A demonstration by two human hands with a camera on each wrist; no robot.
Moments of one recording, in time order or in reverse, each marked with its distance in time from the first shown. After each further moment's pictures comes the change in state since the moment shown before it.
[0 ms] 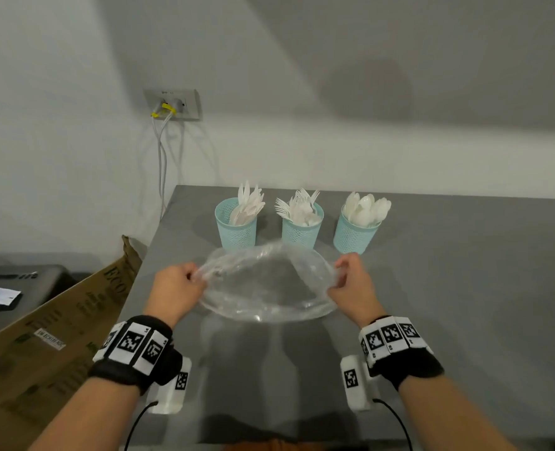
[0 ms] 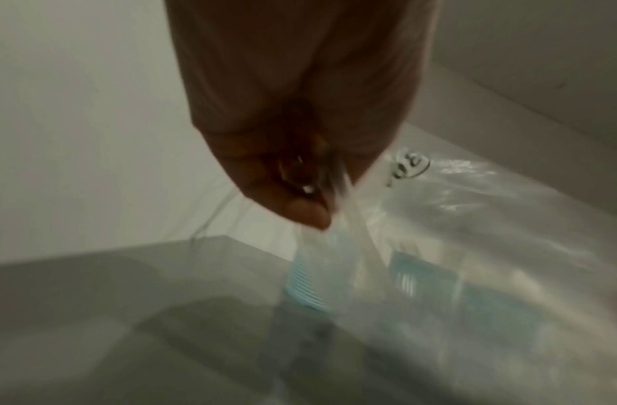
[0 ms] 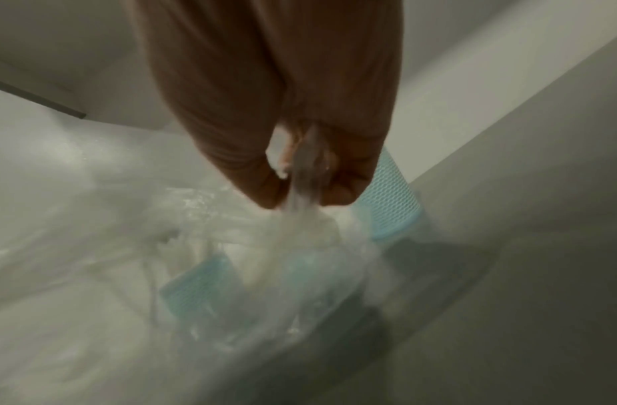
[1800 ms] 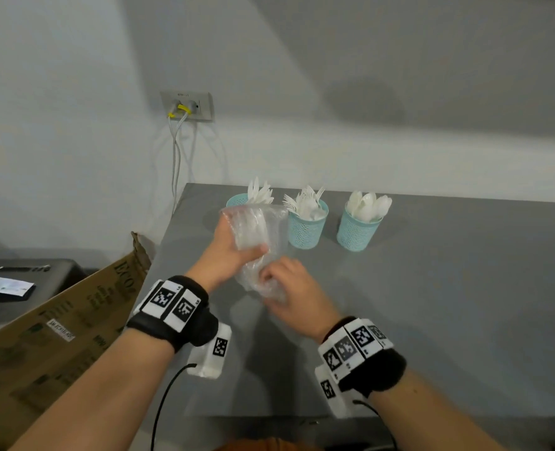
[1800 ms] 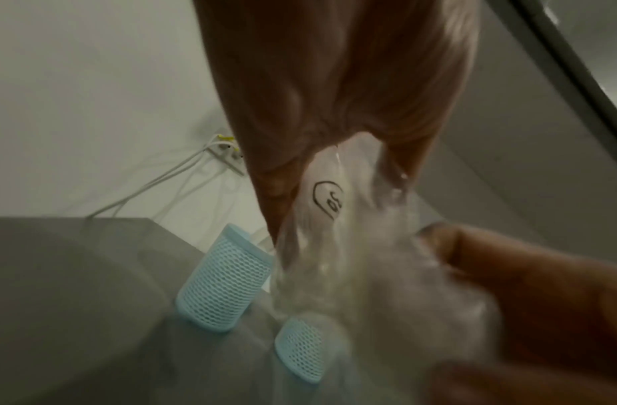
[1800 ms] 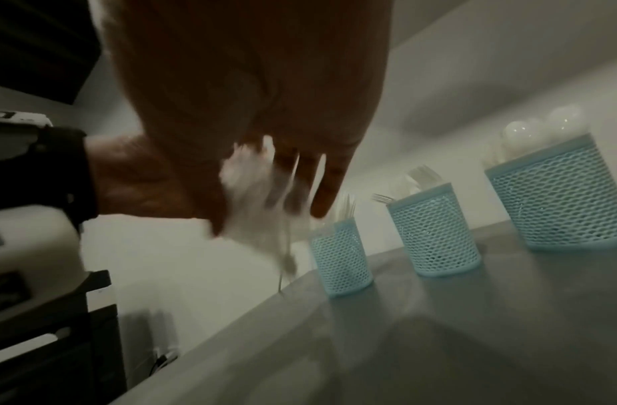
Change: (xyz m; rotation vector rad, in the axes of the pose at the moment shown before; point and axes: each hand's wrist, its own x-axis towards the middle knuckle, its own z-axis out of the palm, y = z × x) left_hand -0.017 0.063 -0.009 -0.709 -0.235 0.208; right_hand -0.057 -0.057 0.059 -0.224 -0.246 -0.716
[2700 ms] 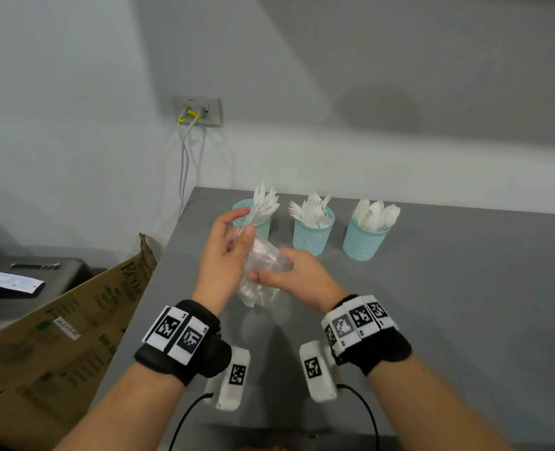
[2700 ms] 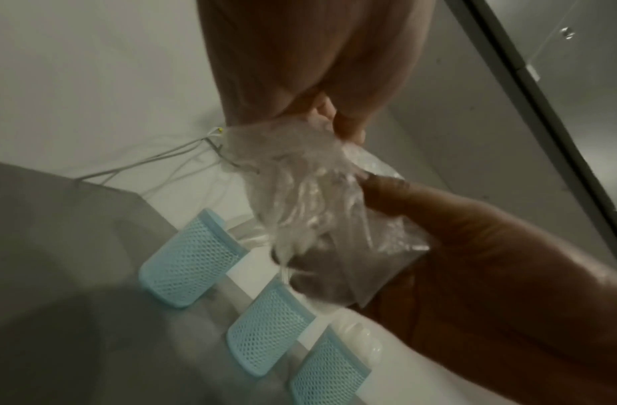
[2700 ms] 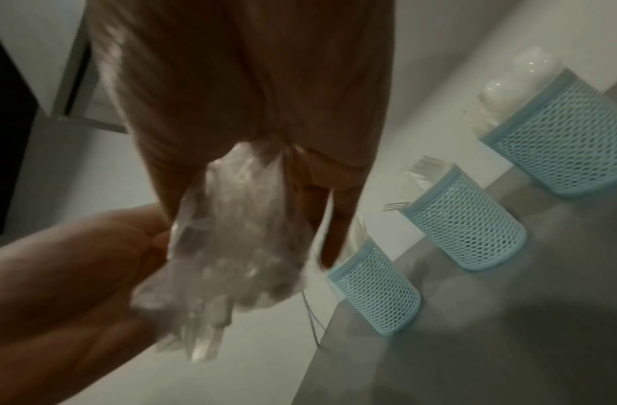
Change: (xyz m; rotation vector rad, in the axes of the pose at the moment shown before) left_hand -0.018 0.006 0.016 -0.086 0.299 0.164; right_hand 0.037 -0.022 -0.034 0.563 -0.095 0.399
